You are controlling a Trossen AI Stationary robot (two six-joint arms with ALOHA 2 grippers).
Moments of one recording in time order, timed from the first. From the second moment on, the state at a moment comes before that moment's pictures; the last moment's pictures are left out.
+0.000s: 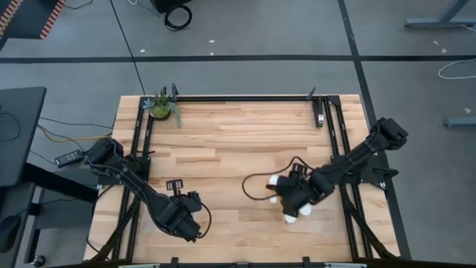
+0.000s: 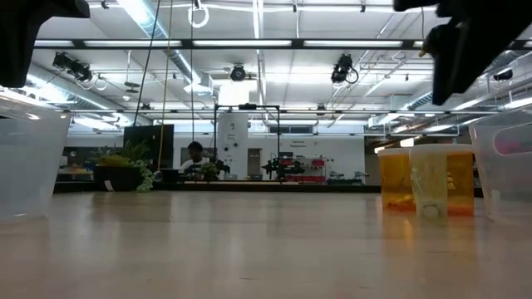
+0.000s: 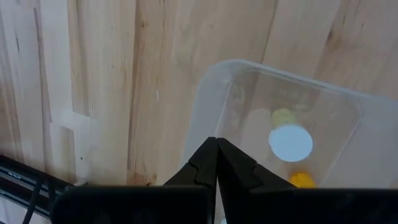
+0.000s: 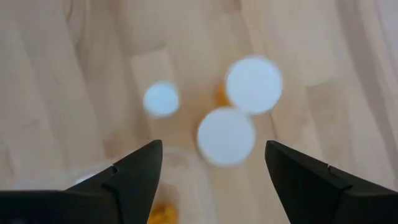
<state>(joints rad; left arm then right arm) -0.70 1.76 1.41 -1.36 -0.25 -0.88 0.55 1.55 1.17 -0.98 0.31 0.82</state>
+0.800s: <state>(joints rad) -0.70 1.76 1.41 -1.36 -0.26 -0.87 0.29 1.65 1.17 -0.89 0.20 0.62</state>
